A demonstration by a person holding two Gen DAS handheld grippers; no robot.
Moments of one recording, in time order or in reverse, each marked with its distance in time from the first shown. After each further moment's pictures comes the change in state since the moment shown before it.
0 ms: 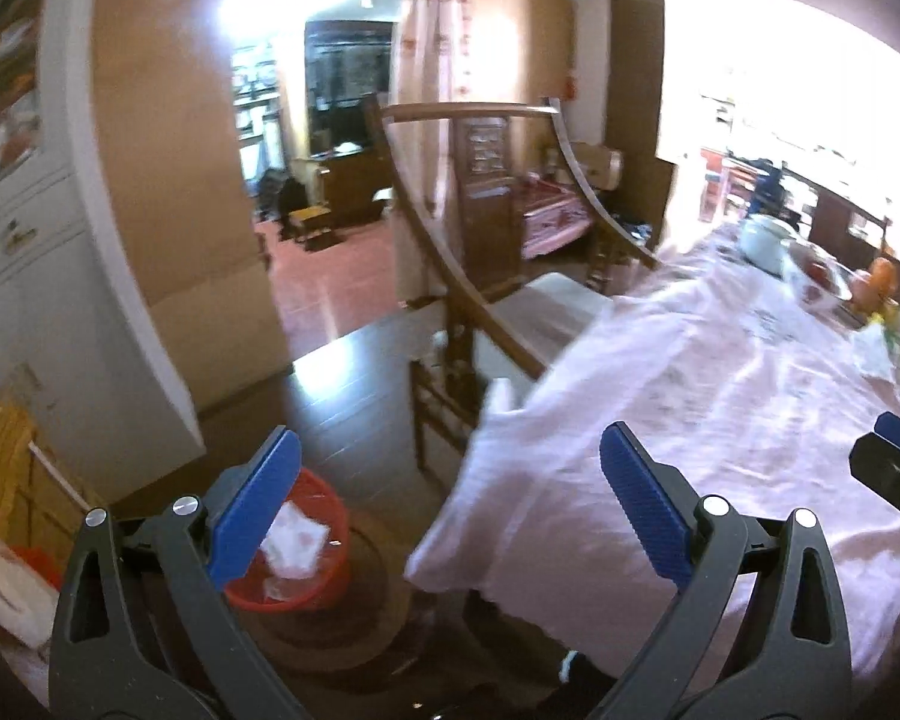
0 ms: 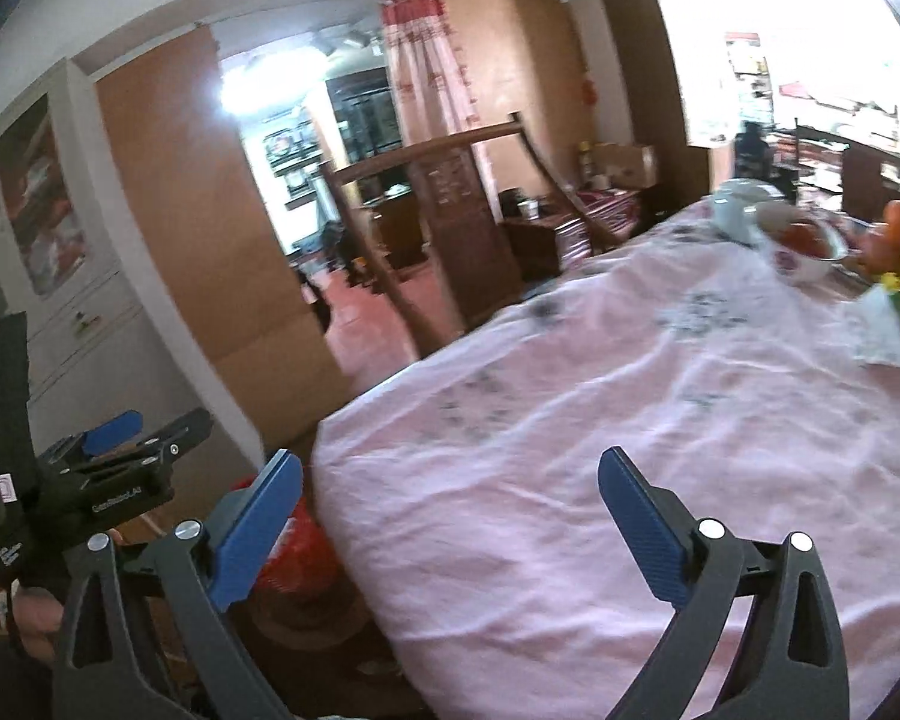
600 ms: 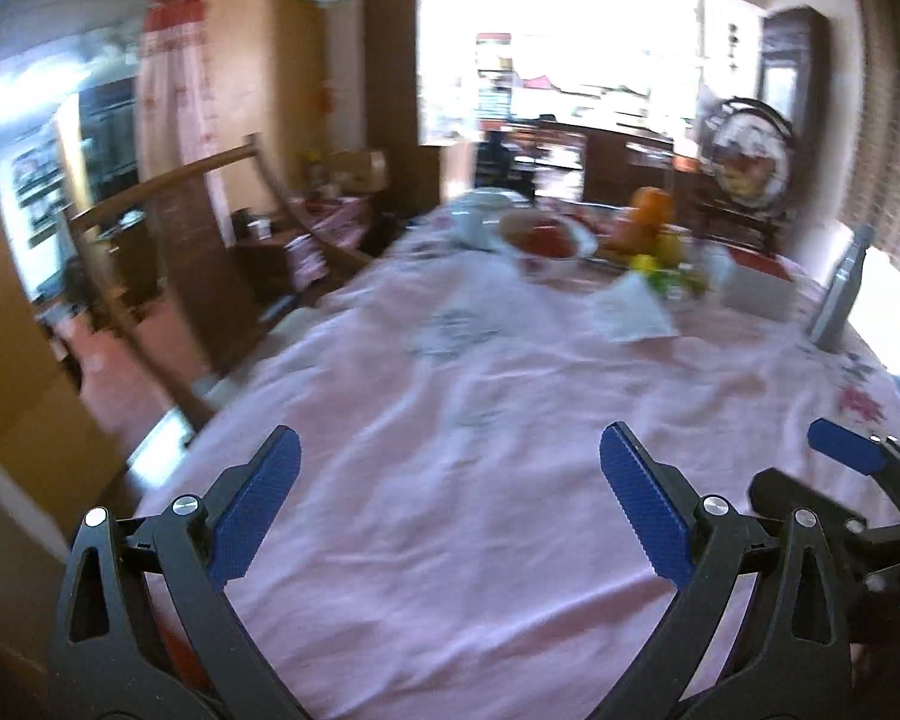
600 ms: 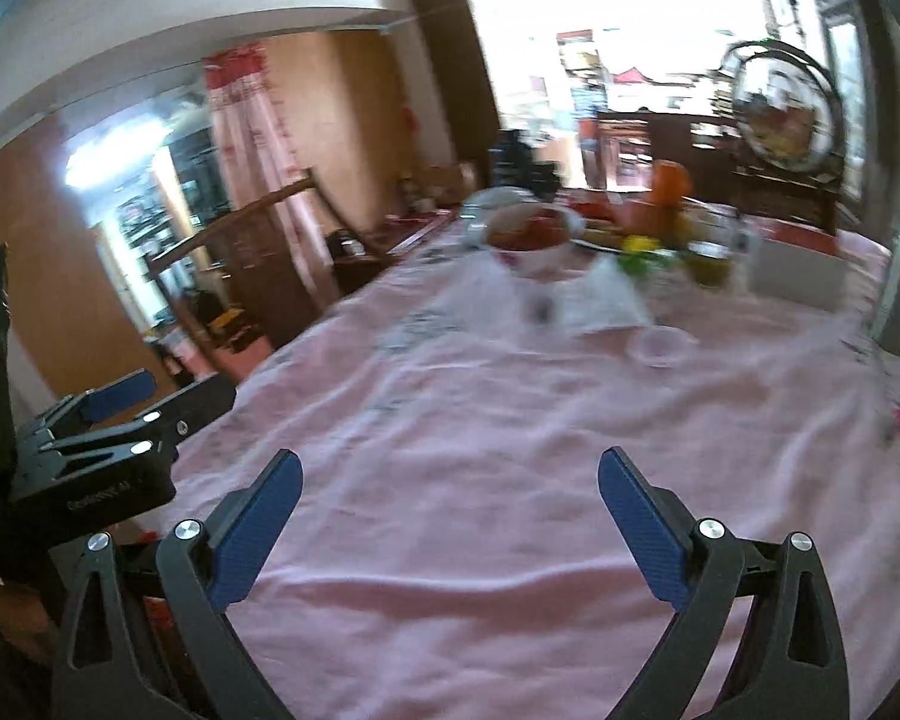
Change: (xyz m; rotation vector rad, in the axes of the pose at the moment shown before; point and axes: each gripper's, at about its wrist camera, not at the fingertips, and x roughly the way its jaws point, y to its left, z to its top) left arm -0.017 -0.241 0.031 0.316 -0.021 -0.437; right arm -0.110 -0.157 -0.019 0.227 -0.071 -0.337
